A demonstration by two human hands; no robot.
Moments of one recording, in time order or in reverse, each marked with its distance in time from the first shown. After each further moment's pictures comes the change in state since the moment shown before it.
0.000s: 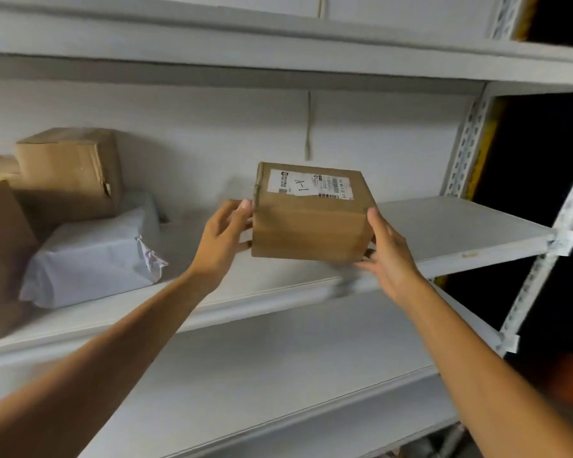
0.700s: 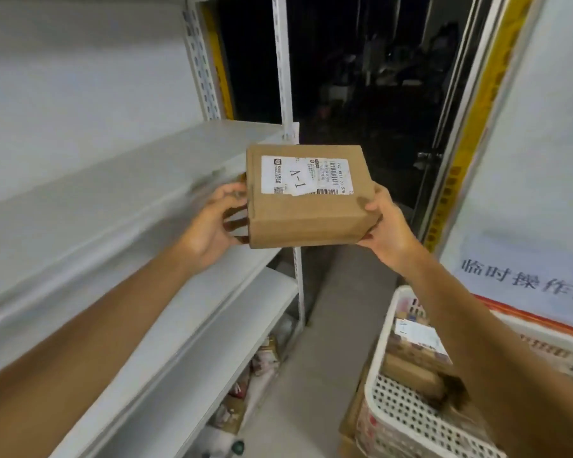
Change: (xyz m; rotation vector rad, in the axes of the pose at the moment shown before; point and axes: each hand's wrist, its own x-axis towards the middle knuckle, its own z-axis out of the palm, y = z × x) left_hand -0.075 -0.046 0.339 -0.278 -0.796 -0.476; right_hand -0.200 0.007 -0.335 0.069 0.583 0.014
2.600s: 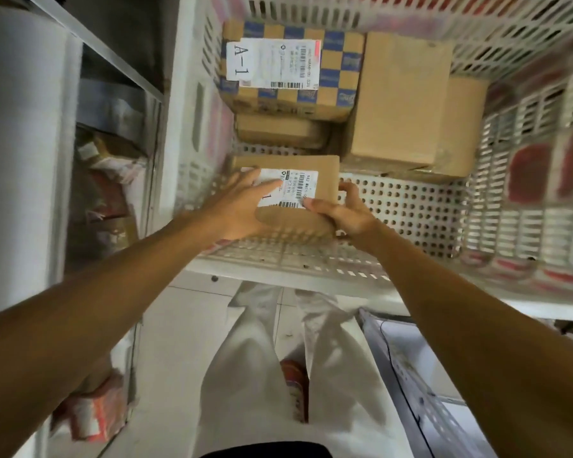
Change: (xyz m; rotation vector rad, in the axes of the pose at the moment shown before) left_hand 0.021 -0.509 0.275 1.280 -1.040 -0.463; right_hand -0.129 0.386 -0.359 -0.063 0.401 1.022
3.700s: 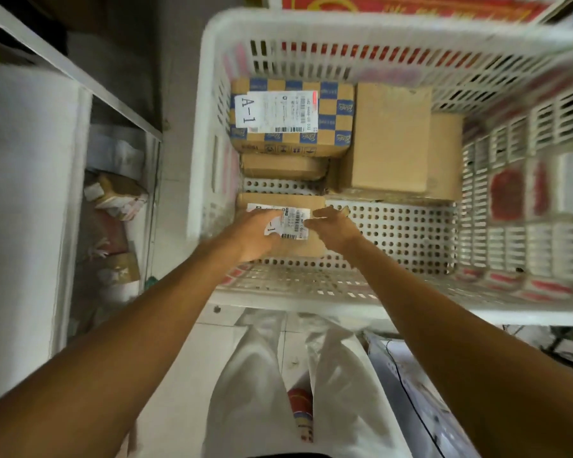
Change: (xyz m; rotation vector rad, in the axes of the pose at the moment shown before) left_hand 0.000 -0.002 -0.013 -0.297 -0.018 -0.050; right_hand -0.002 -0.033 0.035 -0.454 0.146 -0.044
